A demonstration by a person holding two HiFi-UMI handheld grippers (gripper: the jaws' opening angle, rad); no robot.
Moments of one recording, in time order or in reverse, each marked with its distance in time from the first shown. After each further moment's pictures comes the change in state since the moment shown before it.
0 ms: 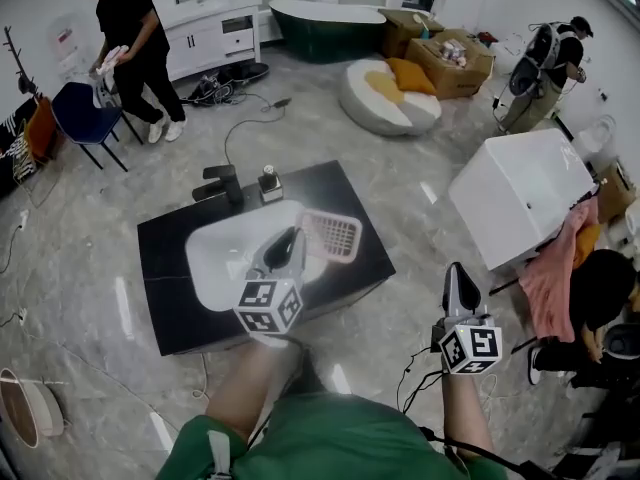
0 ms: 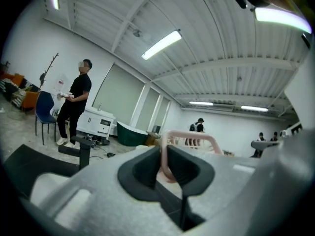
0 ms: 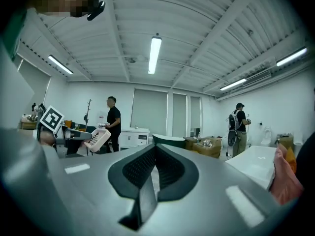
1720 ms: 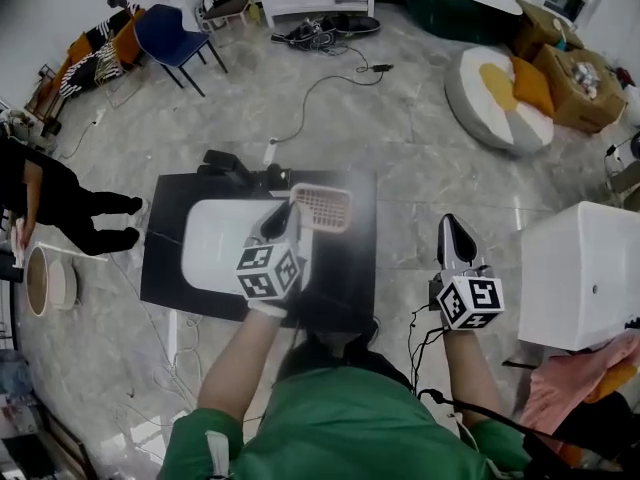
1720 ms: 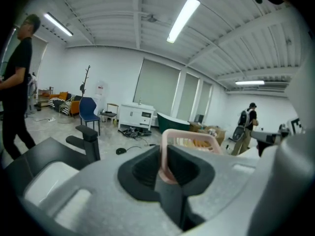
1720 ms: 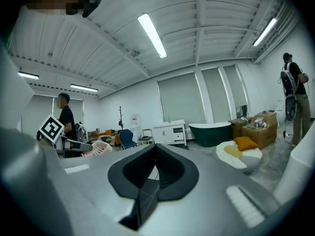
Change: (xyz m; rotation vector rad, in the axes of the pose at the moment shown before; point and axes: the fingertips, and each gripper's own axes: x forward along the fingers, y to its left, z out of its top) left arm 0.262 0.075 -0.069 -0.042 0.116 0.557; right arm 0.400 -0.148 -0.074 0.135 0.096 0.540
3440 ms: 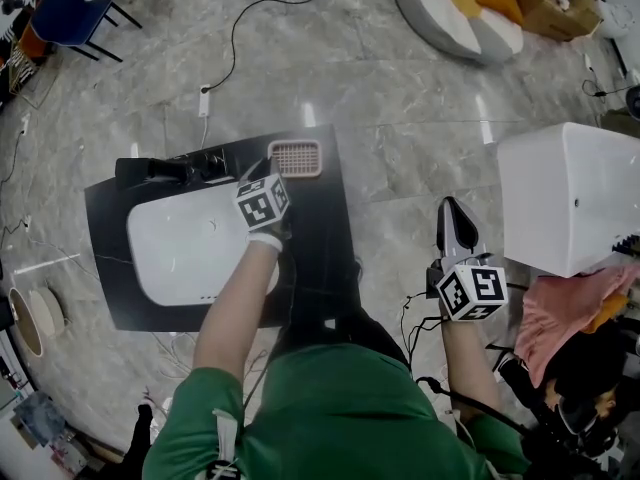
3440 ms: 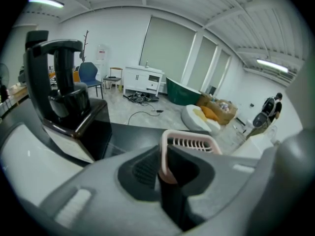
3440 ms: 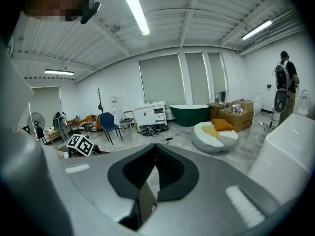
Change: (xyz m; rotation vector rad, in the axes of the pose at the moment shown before) left arm 0.243 0.083 -0.190 -0.086 0.395 0.082; right arm 0.050 -0.077 -0.107 0.074 0.223 -0.234
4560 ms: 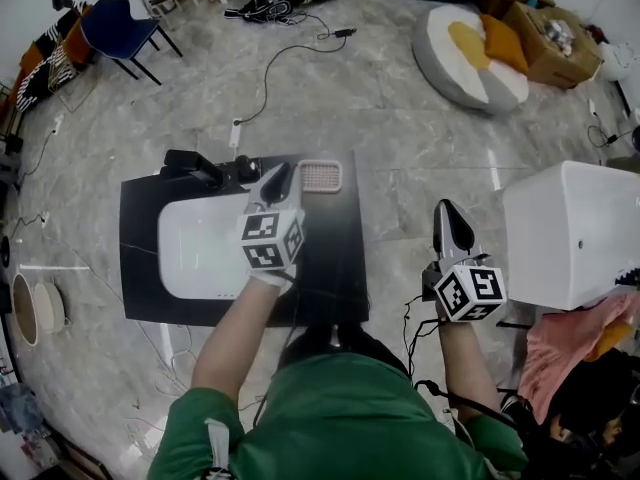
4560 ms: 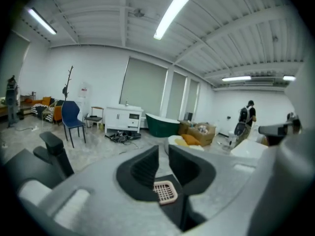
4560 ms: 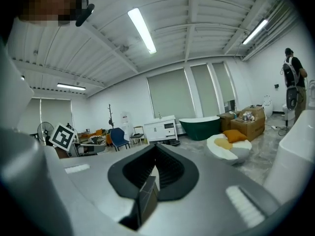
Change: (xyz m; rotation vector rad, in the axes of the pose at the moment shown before) left arm -0.208 -0.084 0.112 0.210 -0.393 -0.189; right arm -0.057 0.062 0.069 0.012 -0.169 0.122
